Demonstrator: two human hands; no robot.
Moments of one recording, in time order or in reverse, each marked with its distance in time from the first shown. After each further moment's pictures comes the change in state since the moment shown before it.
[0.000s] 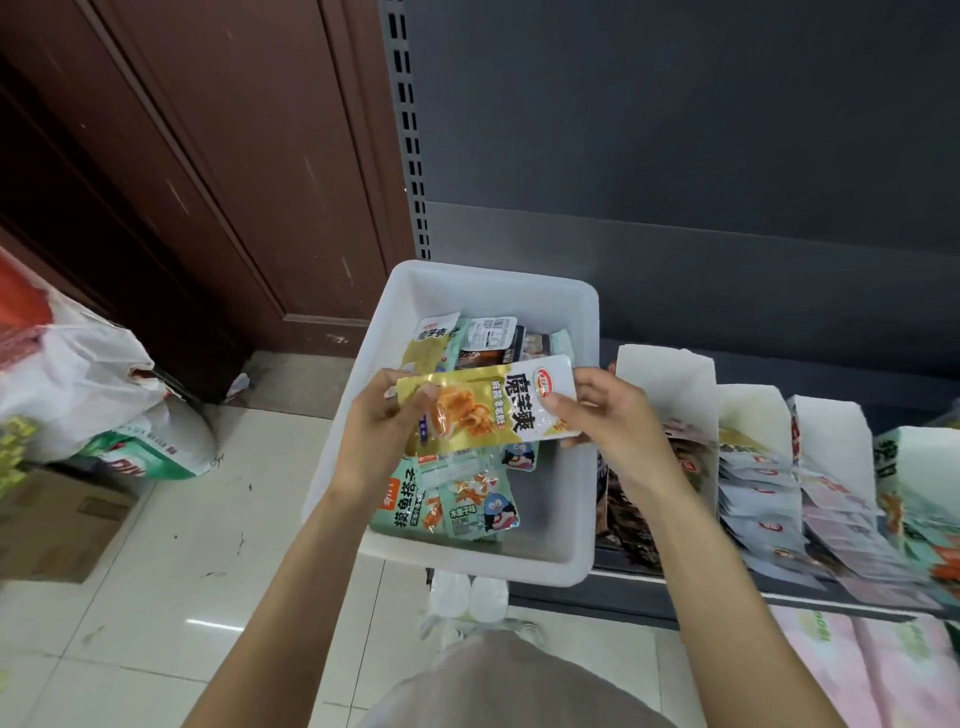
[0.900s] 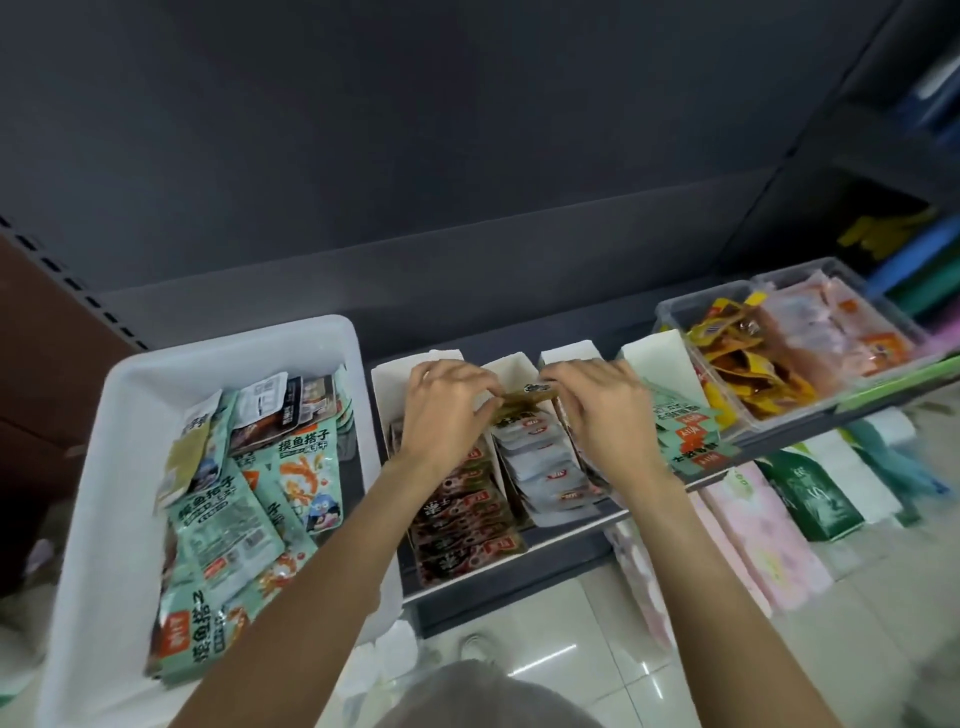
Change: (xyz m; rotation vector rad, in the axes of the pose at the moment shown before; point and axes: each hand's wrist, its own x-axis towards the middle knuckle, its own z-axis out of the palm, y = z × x) left_hand 0.012 -0.008 0.255 0.858 -0.431 0.956; right_hand -0.062 0.041 -0.185 -1.207 0.652 -0.505
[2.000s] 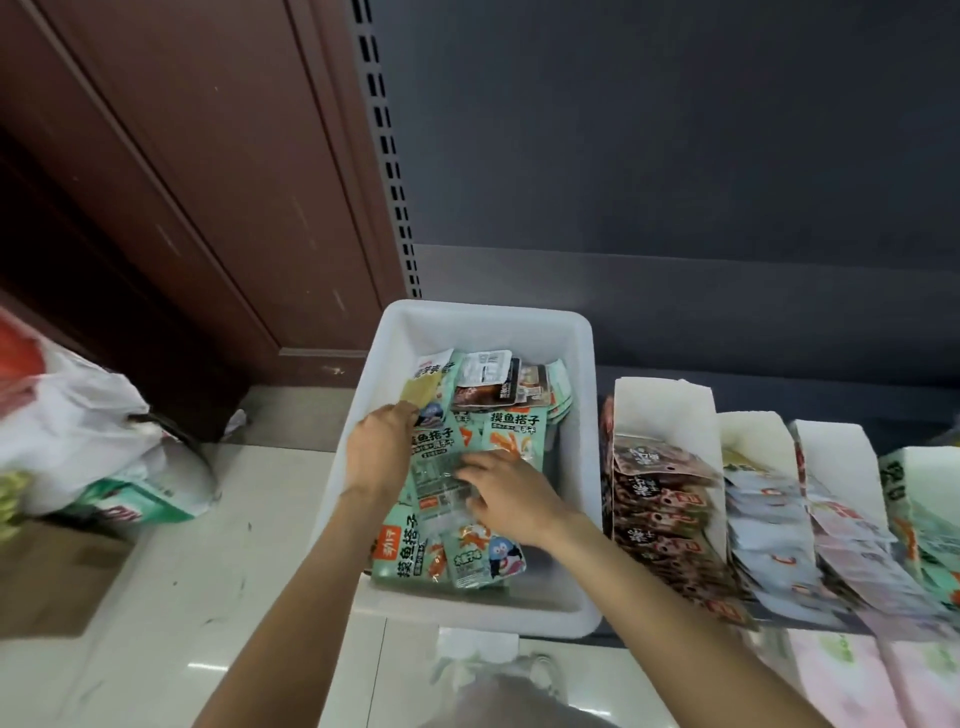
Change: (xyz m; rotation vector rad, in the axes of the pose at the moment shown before) left_hand -0.153 -0.189 -0.117 0.362 0.010 -0.744; right_hand 0.015 -0.236 0.139 0.248 -1.066 -0.369
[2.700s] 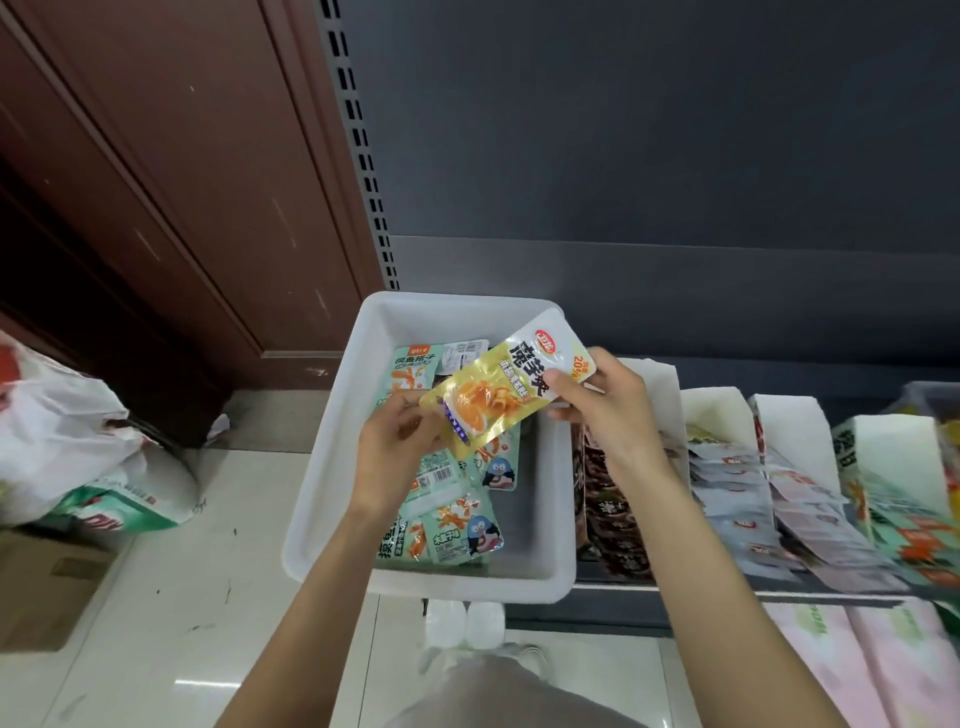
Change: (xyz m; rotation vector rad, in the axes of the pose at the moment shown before) left_hand -0.055 0.057 -0.048 -1.195 -0.078 -0.181; right_hand -0.077 0.025 -0.081 1.295 0.764 0.250
